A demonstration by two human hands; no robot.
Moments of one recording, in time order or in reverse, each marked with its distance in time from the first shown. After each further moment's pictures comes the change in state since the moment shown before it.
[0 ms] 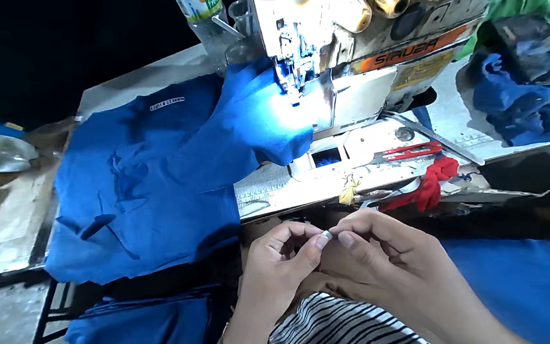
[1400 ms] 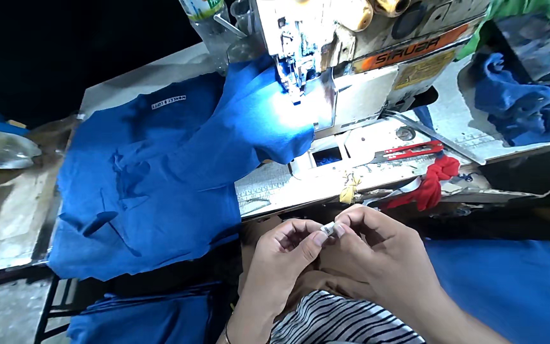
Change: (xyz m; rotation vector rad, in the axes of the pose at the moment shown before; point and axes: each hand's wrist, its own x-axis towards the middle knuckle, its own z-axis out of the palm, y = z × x) left_hand 0.002 -0.008 0.001 -0.296 -0.036 -0.226; right_hand 0.002 0.008 0.023 0.075 0.169 0.124
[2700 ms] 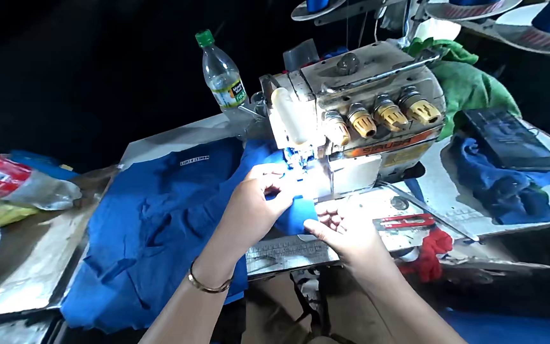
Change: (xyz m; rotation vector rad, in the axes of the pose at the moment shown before) left_hand 0.108 0.135 0.008 1.047 0.071 0.353; right_hand 0.104 -0.004 0.014 0.205 -0.054 0.103
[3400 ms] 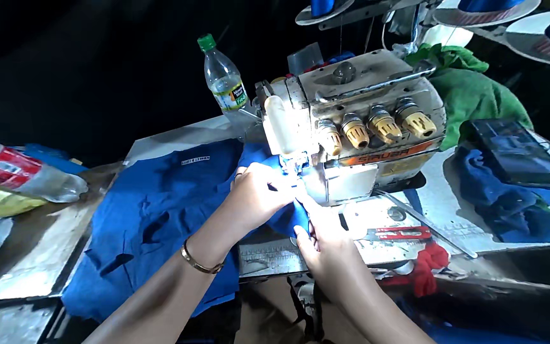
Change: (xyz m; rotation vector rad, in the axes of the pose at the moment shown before) left_hand 0.027 0.008 0.000 0.286 -0.099 -0.017; right_hand -0.003 -0.011 0.016 -0.718 0.028 -0.350
